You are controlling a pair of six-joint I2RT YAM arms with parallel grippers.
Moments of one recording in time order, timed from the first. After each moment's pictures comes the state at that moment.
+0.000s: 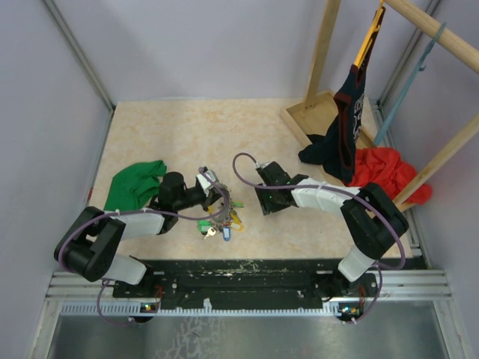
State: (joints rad) left arm -0.50 1.43 0.41 0.75 0.56 0.22; right arm 0.70 1.60 0.88 -0.39 0.07 0.30
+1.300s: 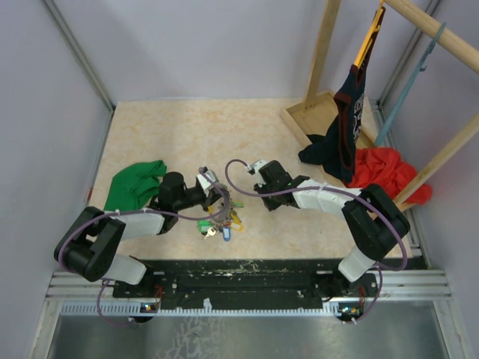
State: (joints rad) left arm -0.50 1.43 0.41 0.75 0.57 0.22; right arm 0.70 1.60 0.88 -0.27 0.03 0.02
